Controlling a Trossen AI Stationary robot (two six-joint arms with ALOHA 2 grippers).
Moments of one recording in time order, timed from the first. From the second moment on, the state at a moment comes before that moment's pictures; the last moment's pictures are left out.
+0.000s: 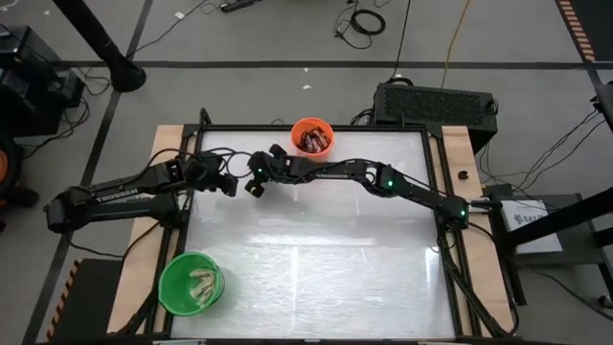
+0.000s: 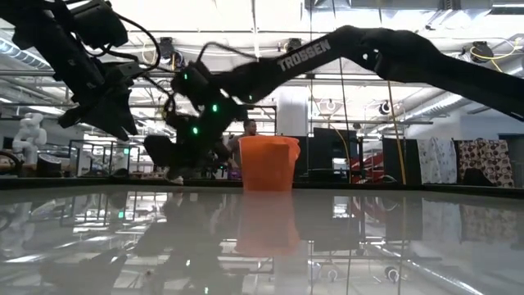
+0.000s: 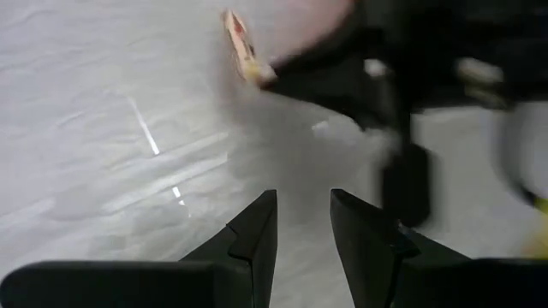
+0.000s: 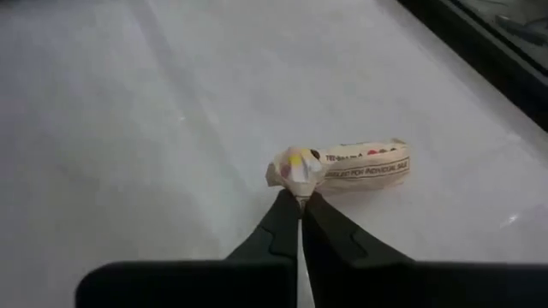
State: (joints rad) left arm 0.44 0.71 0.46 -0.59 -0.05 -0.72; right arm -0.20 2.69 2.34 -0.35 0.27 0.18
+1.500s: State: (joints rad) left arm 0.44 0.71 0.41 -0.58 -0.11 -0.65; right arm 0.29 2.60 2.36 0.00 0.28 -0.35
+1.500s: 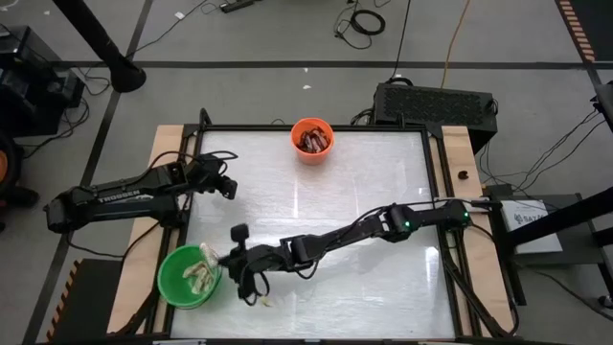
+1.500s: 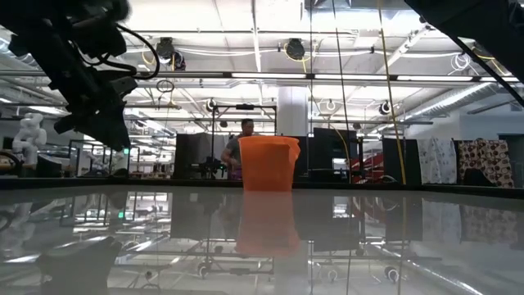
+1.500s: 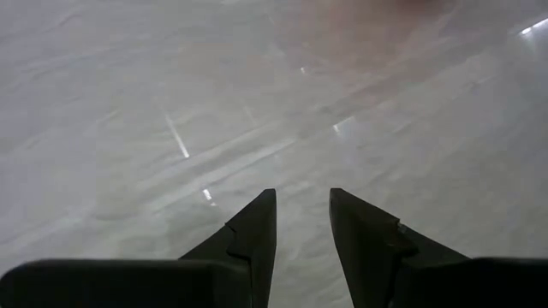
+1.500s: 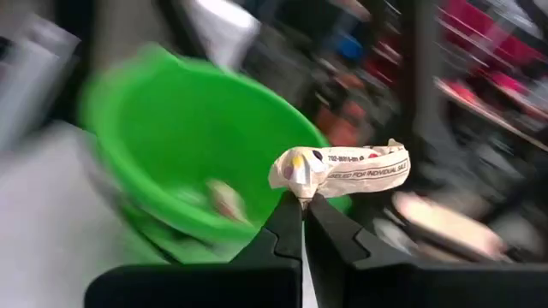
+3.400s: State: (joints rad) left arm 0.31 0.69 0.41 -0.17 -0.10 -0.59; right arm 0.22 2.39 2.36 -0.36 -0.08 -0.27
